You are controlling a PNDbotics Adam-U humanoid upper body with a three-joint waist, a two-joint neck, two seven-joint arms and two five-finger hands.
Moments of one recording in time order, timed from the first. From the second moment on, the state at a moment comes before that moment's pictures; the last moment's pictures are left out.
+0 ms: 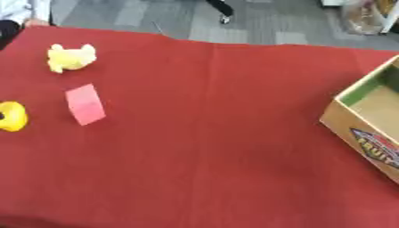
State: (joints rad) left arm -0.25 1.03 0.05 -1.43 -0.47 0.33 -0.47; right arm -0.24 -0.49 -0.04 -1.92 -0.35 0.00 -0.21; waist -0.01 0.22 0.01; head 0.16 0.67
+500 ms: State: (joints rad) left arm -0.25 1.00 0.04 -1.40 -0.51 0.32 -0.50; right arm -0.24 -0.49 -0.04 -1.92 -0.35 0.01 -0.21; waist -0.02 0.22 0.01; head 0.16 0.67
